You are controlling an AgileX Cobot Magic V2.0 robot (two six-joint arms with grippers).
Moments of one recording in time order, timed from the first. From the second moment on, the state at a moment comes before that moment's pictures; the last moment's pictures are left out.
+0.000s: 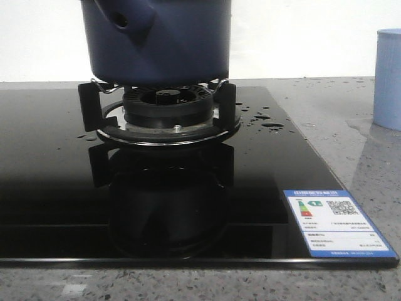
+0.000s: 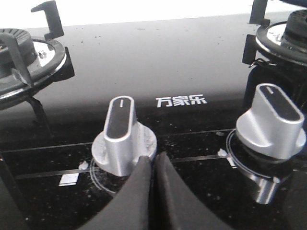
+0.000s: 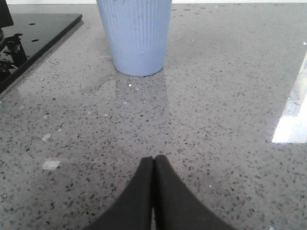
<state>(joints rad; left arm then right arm) -0.10 0.00 0.00 0.00 0.33 0.07 0.04 -0.01 0.01 -0.10 0.33 0.10</state>
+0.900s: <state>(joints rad) -0.10 0.00 -0.07 -0.90 0.18 0.09 0.04 0.01 -0.14 0.35 0.22 0.10</state>
